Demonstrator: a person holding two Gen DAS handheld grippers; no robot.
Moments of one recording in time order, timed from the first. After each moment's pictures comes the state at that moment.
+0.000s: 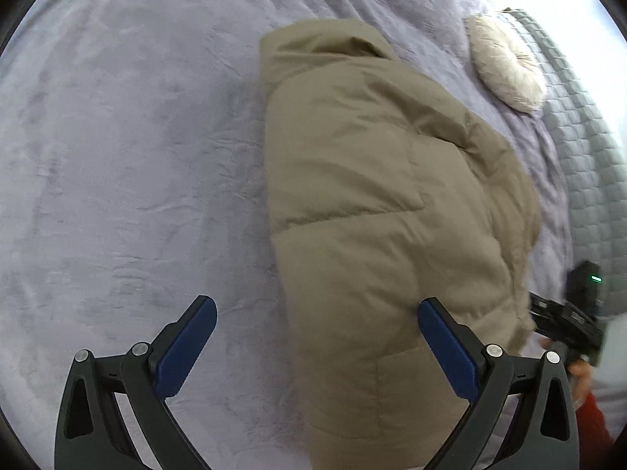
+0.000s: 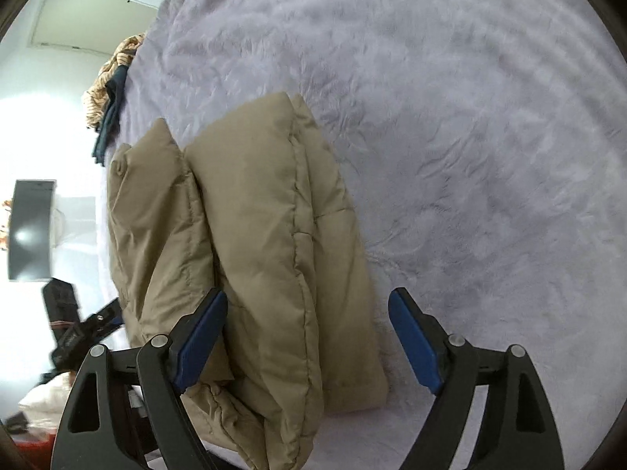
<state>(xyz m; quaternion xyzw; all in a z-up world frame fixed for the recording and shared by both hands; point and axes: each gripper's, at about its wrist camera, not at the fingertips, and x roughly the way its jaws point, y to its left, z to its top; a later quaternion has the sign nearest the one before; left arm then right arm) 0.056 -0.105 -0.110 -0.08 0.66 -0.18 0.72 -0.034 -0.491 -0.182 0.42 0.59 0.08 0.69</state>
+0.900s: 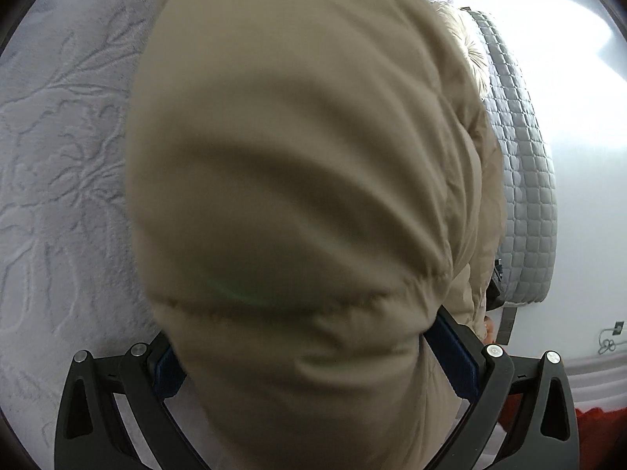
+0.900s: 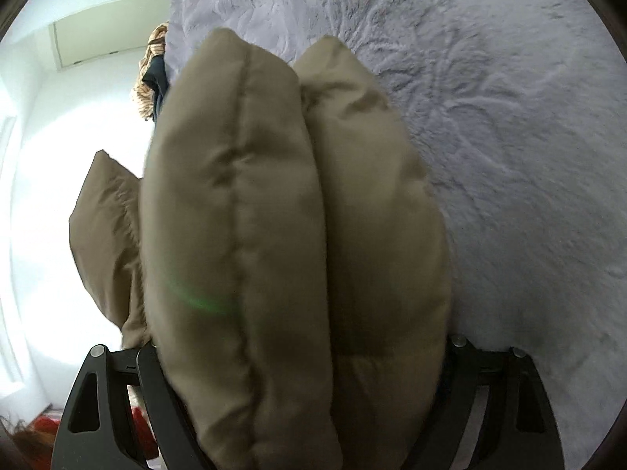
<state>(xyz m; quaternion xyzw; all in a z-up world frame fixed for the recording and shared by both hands) 0.098 -0.154 -0.190 -0.22 0.69 -0.31 0.62 0.060 -0.455 -0.274 0.53 0.57 0.22 0.58</state>
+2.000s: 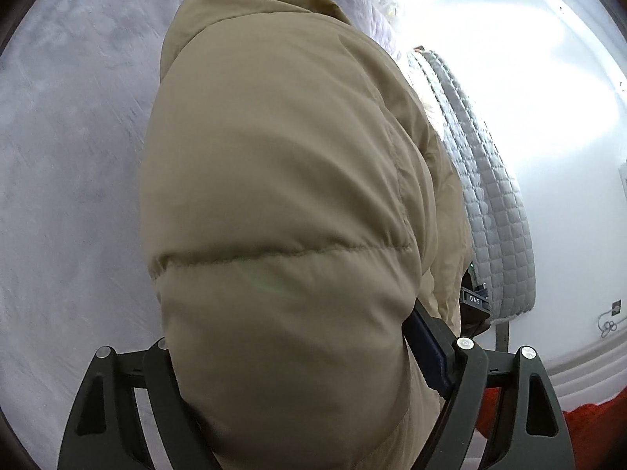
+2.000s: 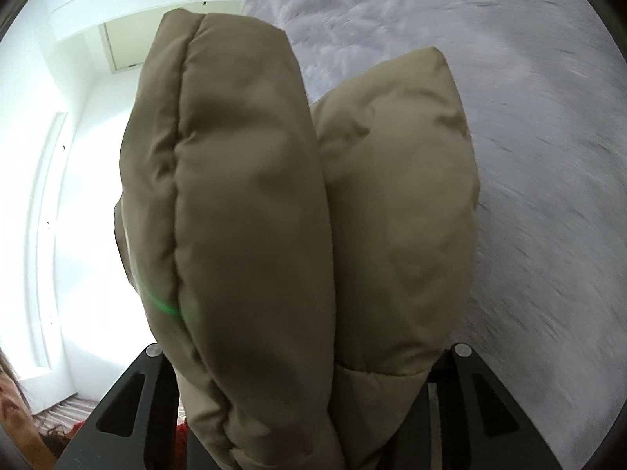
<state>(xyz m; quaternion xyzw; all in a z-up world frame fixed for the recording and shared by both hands) 0.151 -0.108 -0.054 -0.21 0.58 -0.33 0.71 0.135 -0.353 -0.190 0.57 0.48 0.29 0.59</state>
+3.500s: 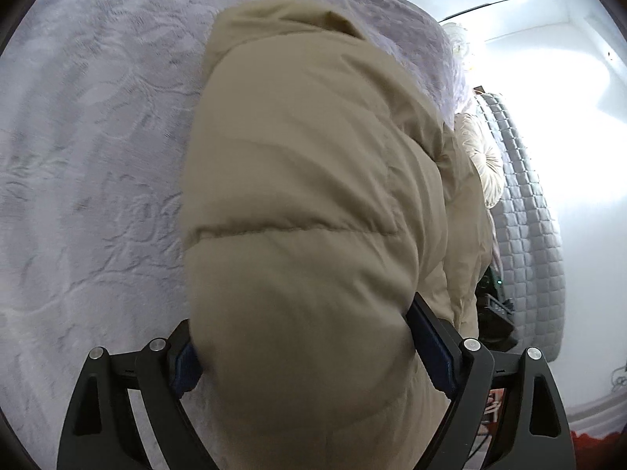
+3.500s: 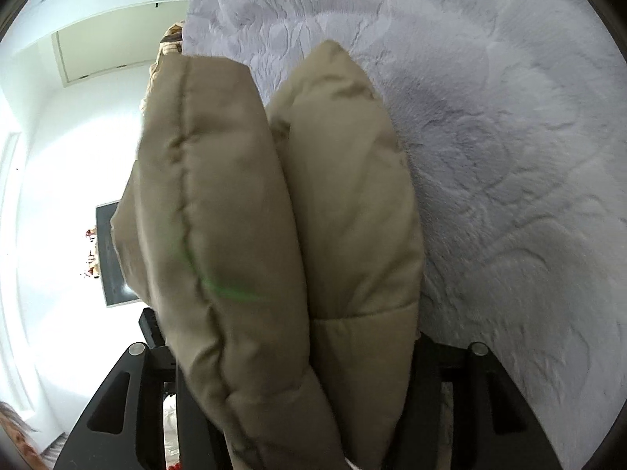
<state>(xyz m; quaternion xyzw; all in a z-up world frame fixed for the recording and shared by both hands) 0.172 0.020 -0.060 -0.22 0.60 -0.23 0.74 0.184 -0.324 -0.227 0.56 0.54 0.22 0.59</state>
